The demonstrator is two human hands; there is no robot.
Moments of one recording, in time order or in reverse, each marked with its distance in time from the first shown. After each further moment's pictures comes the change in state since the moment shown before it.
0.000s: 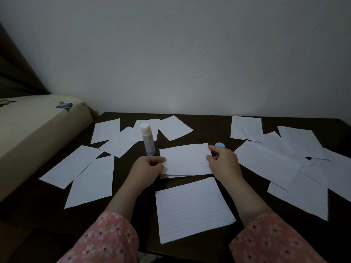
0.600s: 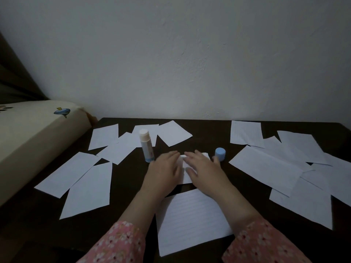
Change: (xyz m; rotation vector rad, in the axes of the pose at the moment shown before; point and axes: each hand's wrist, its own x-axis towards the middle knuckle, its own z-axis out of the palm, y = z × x) left_hand 0.015 0.008 0.037 0.589 0.152 0.543; right_hand -0.008 -0.022 0.012 -0.477 -0.322 -0.450
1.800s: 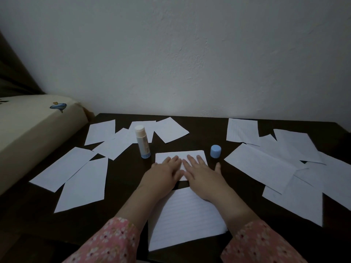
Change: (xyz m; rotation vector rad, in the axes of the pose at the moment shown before) left_hand -0.005 0.011 -0.001 0.141 -0.369 -0.018; right_hand -0.014 0.000 0.002 -0.147 -0.302 0.112
